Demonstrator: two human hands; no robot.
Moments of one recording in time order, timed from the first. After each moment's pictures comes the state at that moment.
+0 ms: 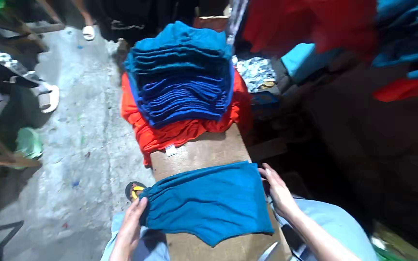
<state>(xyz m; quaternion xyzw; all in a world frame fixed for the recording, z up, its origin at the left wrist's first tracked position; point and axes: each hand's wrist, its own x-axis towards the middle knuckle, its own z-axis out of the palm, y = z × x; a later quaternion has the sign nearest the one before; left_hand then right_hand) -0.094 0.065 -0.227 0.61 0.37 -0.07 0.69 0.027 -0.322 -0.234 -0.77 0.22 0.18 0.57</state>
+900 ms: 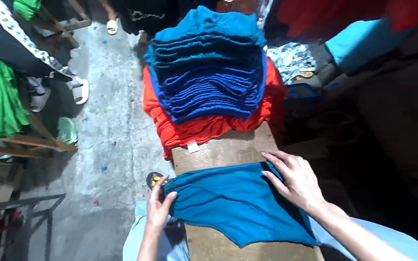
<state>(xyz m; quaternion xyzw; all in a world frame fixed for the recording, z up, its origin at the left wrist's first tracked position) -0.083 0.059 -0.230 0.76 0.27 0.05 0.59 0.079 -0.286 -0.234 -0.92 -0.30 -0.06 0.25</state>
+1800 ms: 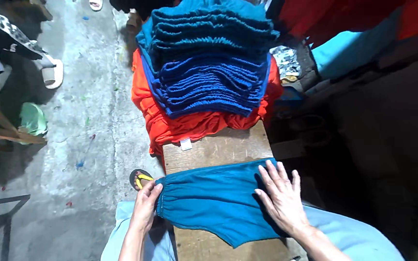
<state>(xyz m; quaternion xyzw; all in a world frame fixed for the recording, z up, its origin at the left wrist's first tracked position) -0.070 0.065 -0.247 0.59 0.35 -0.02 0.73 0.021 -0.292 -0.248 -0.95 -0.24 -0.04 0.17</state>
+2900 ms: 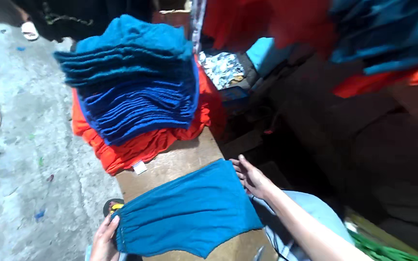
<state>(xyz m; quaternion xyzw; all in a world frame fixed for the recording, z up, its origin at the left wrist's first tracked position) -0.064 0.067 -0.248 0.54 0.39 0.00 0.75 0.081 -0.321 -0.234 -0.64 0.34 0.29 0.63</state>
